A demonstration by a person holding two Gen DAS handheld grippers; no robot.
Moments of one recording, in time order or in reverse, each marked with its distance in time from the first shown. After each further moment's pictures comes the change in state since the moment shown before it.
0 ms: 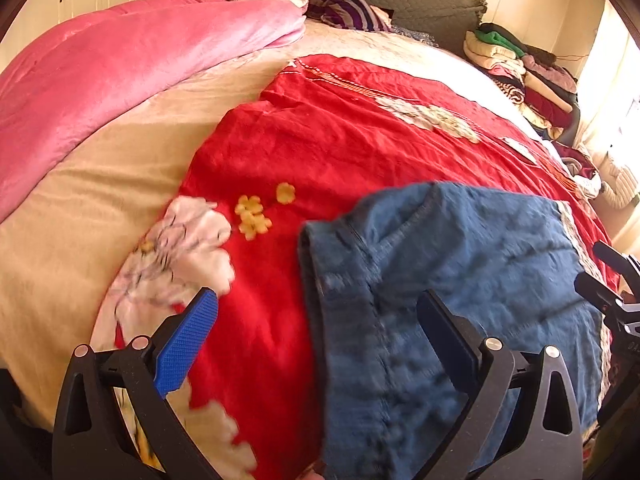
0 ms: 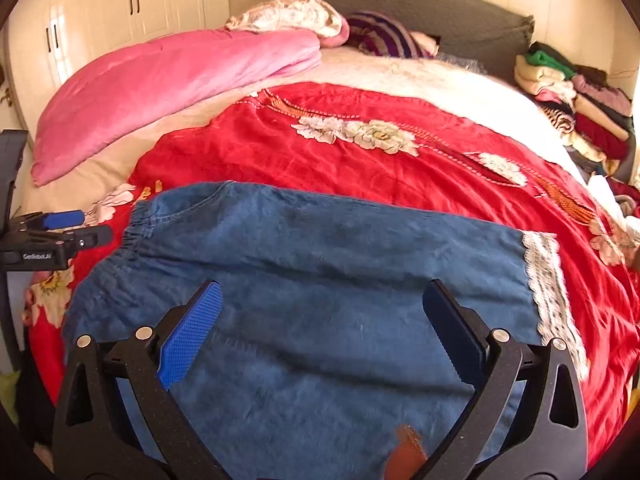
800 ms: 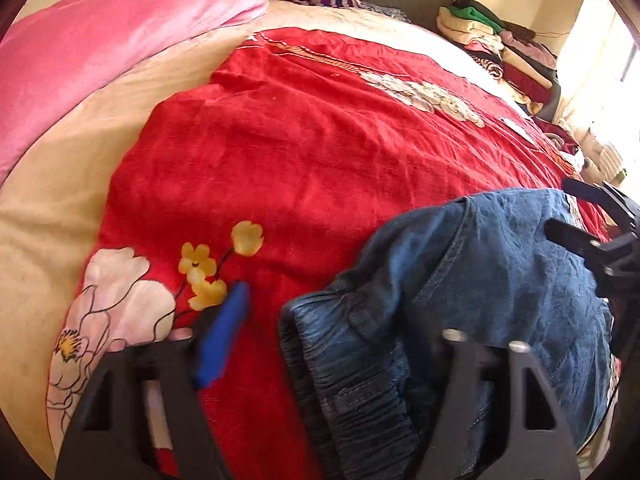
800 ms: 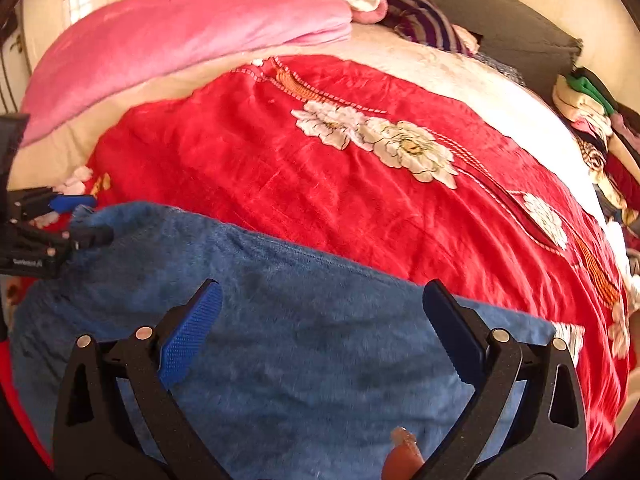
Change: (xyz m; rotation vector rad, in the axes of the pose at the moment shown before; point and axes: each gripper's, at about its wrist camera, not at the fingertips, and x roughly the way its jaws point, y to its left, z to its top) left arm 0.080 0.000 0.036 0.086 0.061 -0.113; right arm 0.099 -0.003 0.060 -0.189 0.116 -0.001
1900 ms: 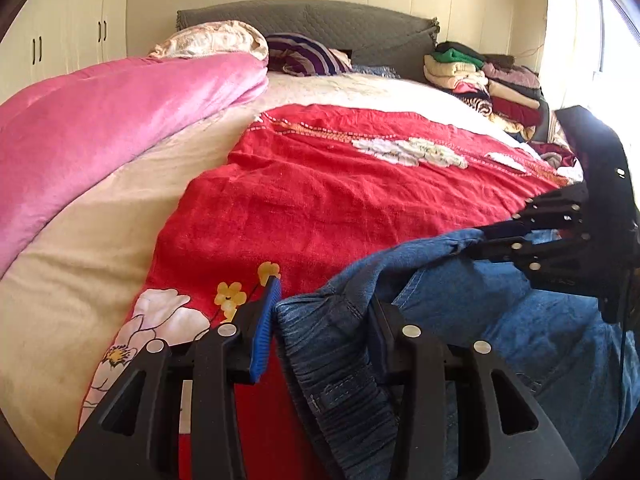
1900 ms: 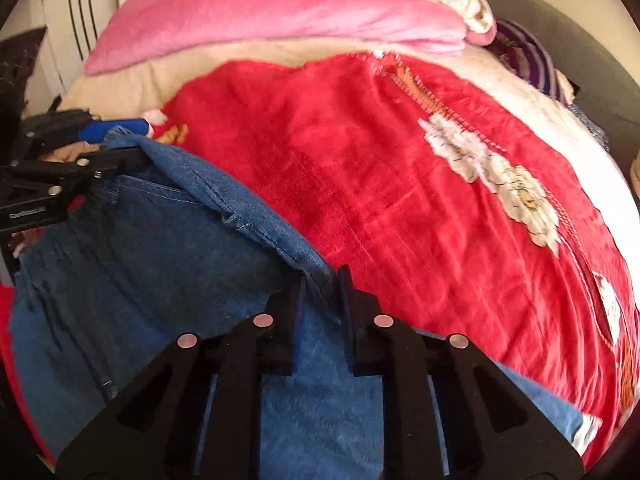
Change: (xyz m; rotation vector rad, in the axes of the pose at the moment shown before) left arm -0.050 -0.011 -0.025 0.091 -0.279 0.073; right arm 0.008 0.052 0.003 -0.257 -0.030 0.226
